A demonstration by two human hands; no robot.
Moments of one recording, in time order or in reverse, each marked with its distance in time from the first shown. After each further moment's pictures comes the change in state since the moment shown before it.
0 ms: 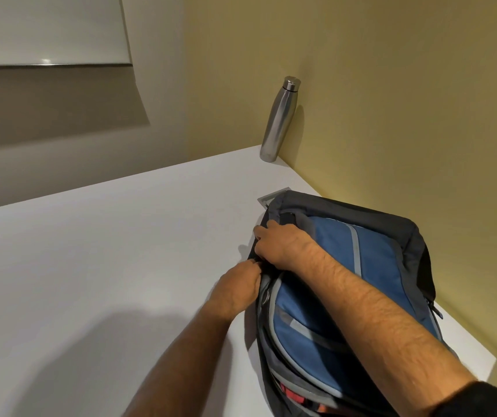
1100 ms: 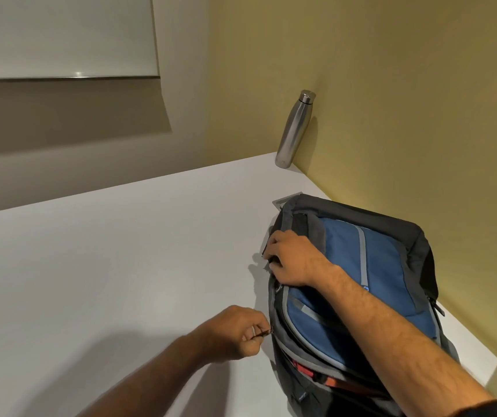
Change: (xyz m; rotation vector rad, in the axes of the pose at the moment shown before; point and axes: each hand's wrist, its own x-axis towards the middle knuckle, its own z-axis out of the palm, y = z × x) left_hand -0.121 -0.015 -0.027 -0.188 -0.257 0.261; right_hand -0.043 -0.024 0.013 0.527 0.258 0.013
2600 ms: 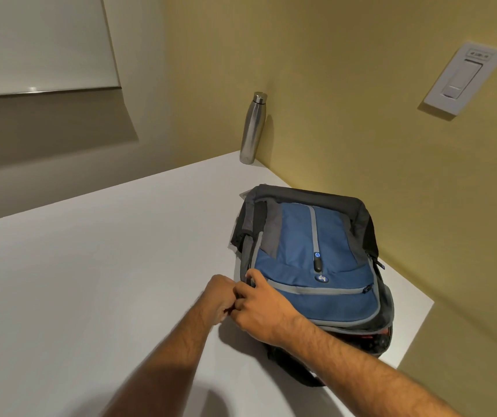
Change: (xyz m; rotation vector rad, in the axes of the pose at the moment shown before) left_hand 0.027 0.052 0.017 -0.594 0.288 -0.796; right_hand -0.122 -0.076 0.058 -0.547 0.128 -0.361
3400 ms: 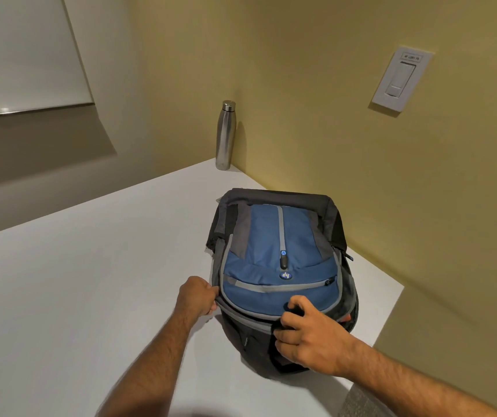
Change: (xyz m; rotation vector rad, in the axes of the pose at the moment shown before) left_hand 0.010 -0.013 0.010 0.188 0.155 0.137; right_hand -0.152 0.011 0.029 0.026 0.325 -0.003
